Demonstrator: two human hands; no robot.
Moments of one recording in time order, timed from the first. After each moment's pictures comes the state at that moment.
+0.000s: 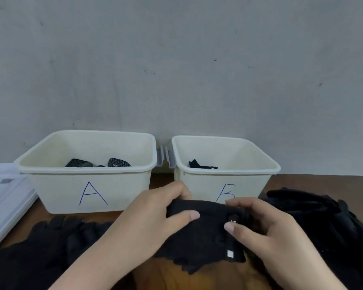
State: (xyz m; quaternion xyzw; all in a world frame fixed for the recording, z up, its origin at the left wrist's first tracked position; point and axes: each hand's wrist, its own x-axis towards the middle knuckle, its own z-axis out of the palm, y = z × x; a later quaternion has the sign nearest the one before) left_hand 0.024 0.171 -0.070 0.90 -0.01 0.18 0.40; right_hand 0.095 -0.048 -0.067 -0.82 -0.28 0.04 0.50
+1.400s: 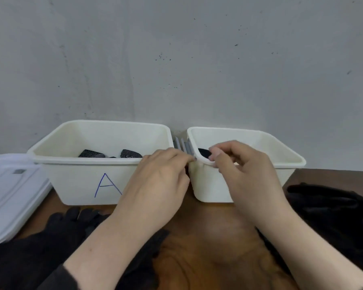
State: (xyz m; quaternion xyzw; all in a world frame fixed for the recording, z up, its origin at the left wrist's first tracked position) left_hand 0.063 0.214 -0.087 0.93 0.03 0.34 0.16; right_hand 0.136 0.052 -0.055 -0.79 -0.31 -0.11 0.51
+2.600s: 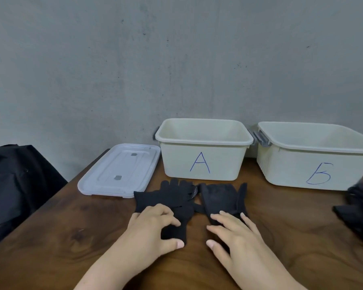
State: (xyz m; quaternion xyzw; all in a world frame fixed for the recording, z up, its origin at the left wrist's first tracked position) left_hand -0.162 0.299 -0.172 0.96 0.18 0.07 0.20; right_hand -0.017 0.104 -0.208 -0.84 -0.50 -0.11 0.18
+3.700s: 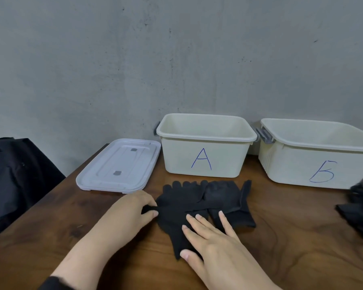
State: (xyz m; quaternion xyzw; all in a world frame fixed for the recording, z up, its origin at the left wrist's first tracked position) left_hand -0.168 0.342 -0.162 0.95 0.23 0.12 0.20; right_hand -0.045 0.136 -0.225 -0.81 -0.56 -0.15 0.12
